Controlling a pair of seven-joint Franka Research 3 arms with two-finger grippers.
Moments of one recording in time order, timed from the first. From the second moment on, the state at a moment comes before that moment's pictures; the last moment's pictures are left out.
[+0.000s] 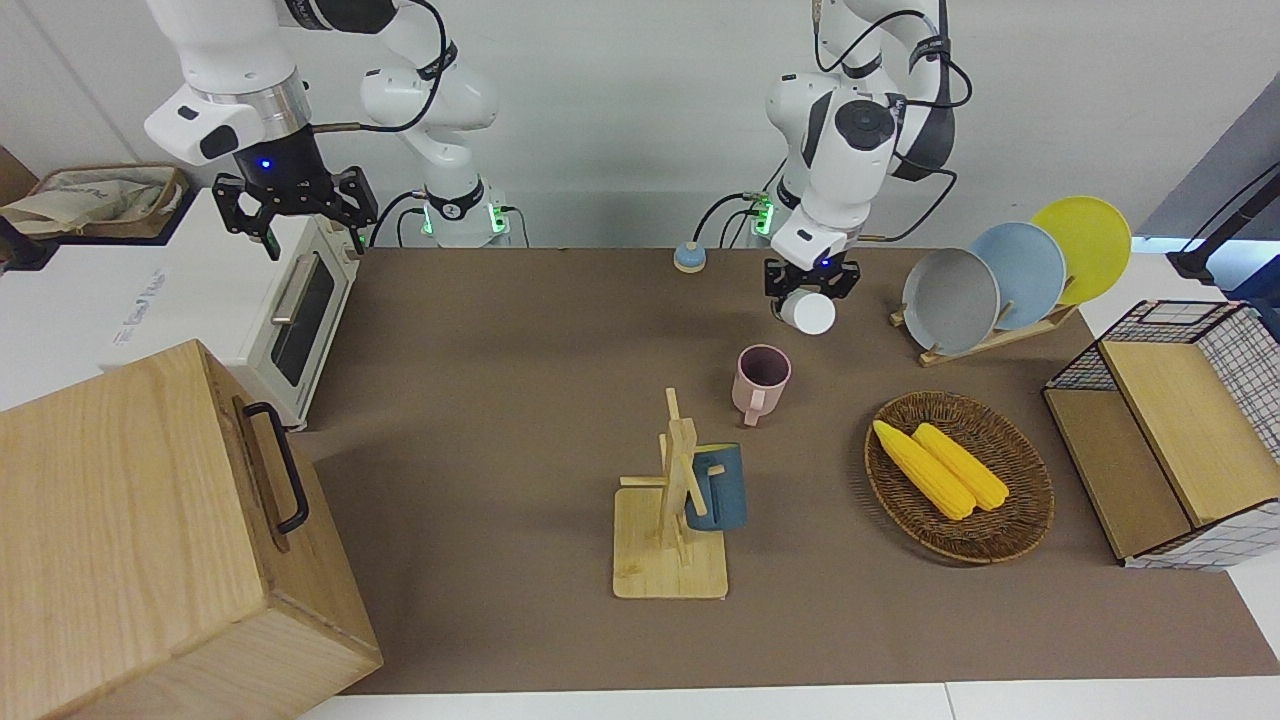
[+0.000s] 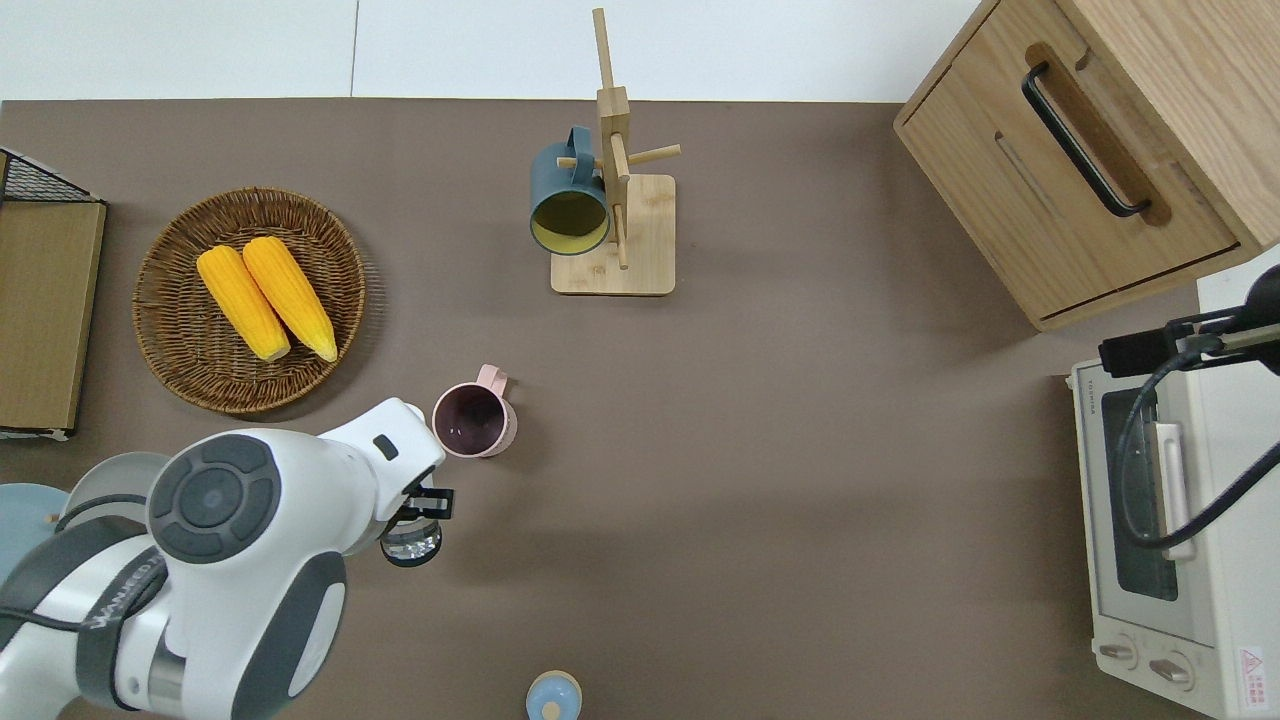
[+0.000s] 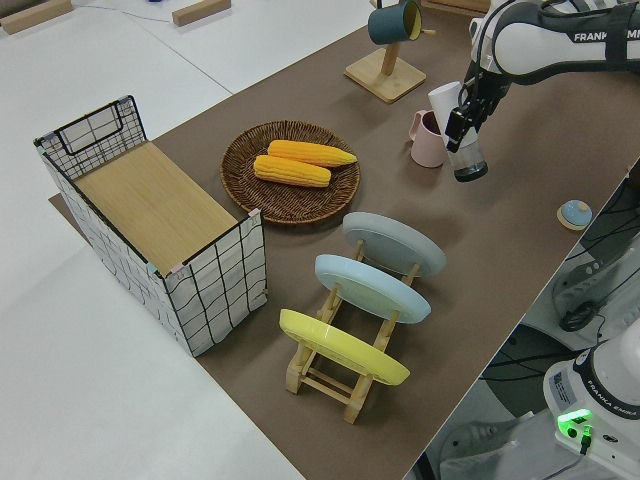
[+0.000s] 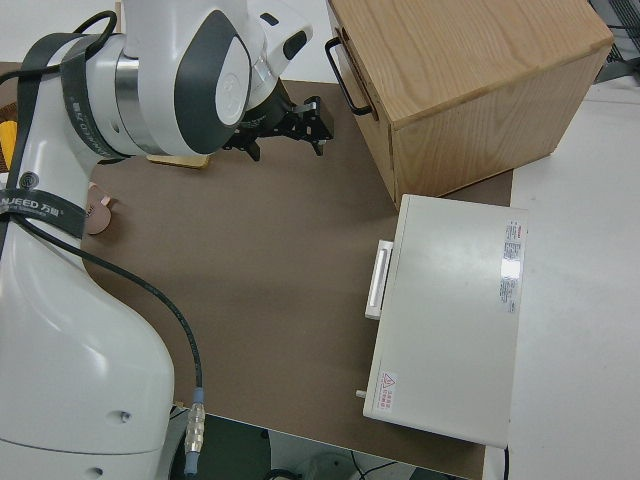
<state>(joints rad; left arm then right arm) -0.09 -0.20 -0.20 -2.29 -0.04 2.09 -0.19 -0.08 -0.01 0.10 -1.54 -0.06 1.57 -0.13</state>
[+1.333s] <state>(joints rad) 0.38 -0.09 -0.18 -1.90 0.08 2.26 -0.12 -0.08 -0.01 0.10 -1.54 -0.06 1.57 -0.13</state>
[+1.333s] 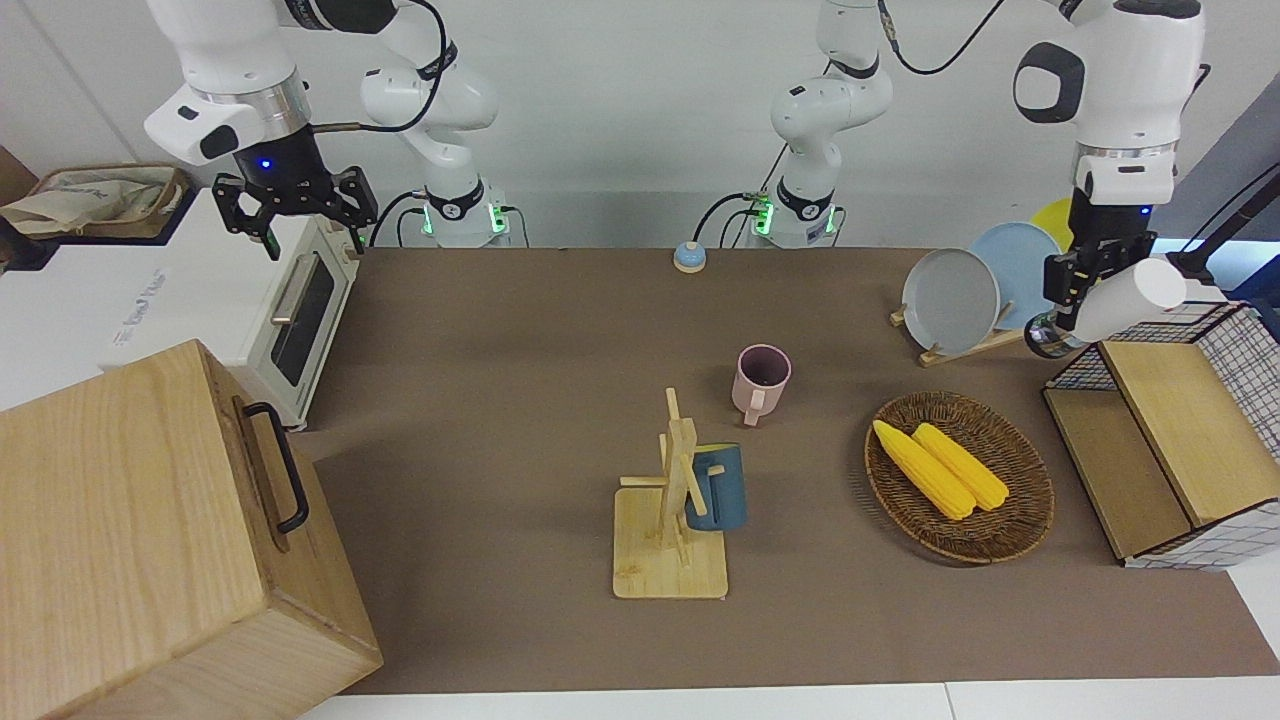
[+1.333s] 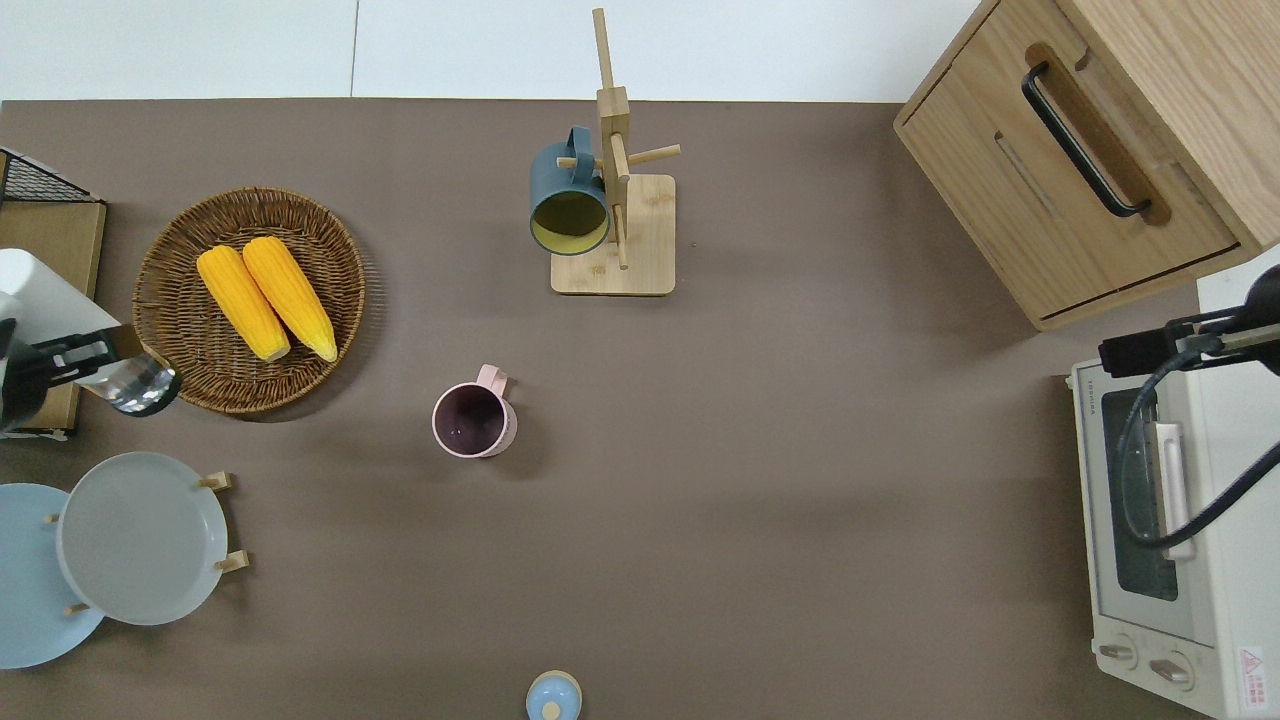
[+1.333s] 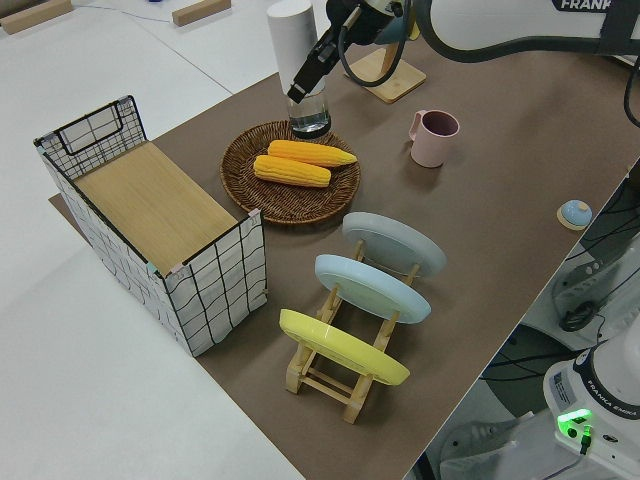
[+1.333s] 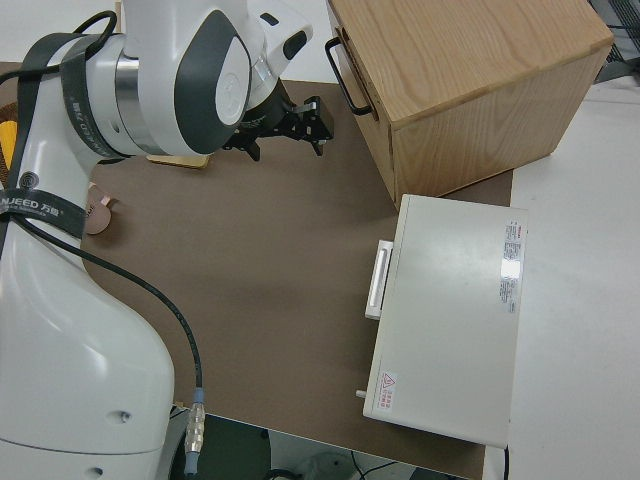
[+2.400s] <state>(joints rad) 0.67 0.20 -0.16 -1.63 -0.34 2.44 0.54 -0.08 -0.01 0.10 -1.54 -0.06 1.57 -0.13</state>
